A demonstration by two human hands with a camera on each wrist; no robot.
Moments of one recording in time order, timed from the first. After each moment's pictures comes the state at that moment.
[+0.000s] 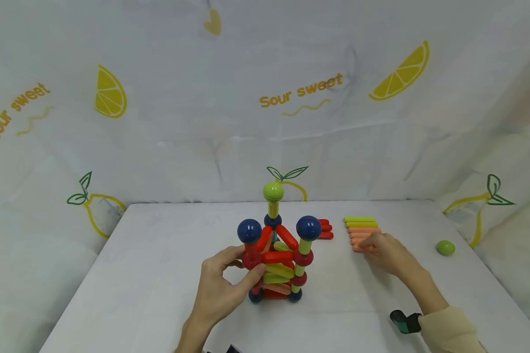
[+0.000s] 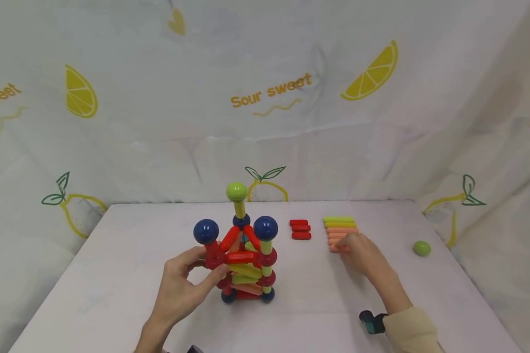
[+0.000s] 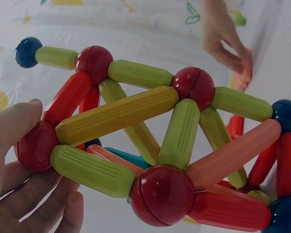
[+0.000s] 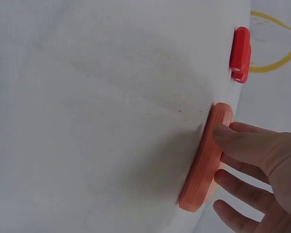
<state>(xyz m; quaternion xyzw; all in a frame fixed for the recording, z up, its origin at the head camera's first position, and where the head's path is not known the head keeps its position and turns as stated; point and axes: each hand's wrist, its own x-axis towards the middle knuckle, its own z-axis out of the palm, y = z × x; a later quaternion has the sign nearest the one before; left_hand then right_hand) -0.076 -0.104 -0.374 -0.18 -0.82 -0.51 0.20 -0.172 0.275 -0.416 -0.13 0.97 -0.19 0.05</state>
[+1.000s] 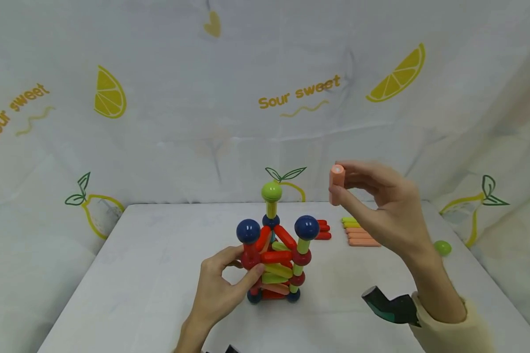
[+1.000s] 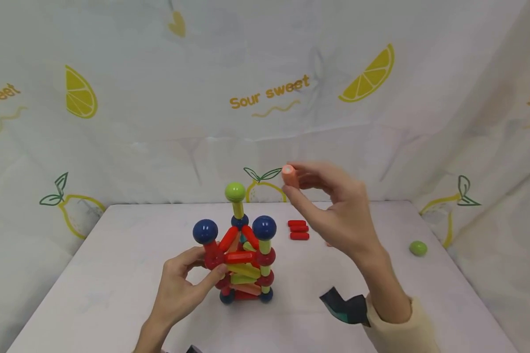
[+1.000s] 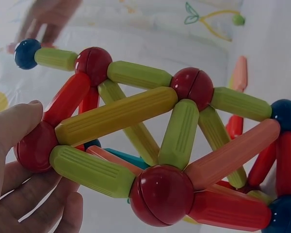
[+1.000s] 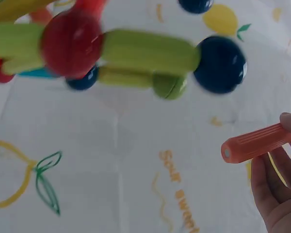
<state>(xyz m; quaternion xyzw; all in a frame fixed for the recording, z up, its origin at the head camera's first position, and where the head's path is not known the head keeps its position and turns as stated) -0.075 -0.103 -0.373 -0.18 -0.82 -0.51 0.21 -0.121 0.172 -0.238 -0.34 0.74 -0.51 -0.27</state>
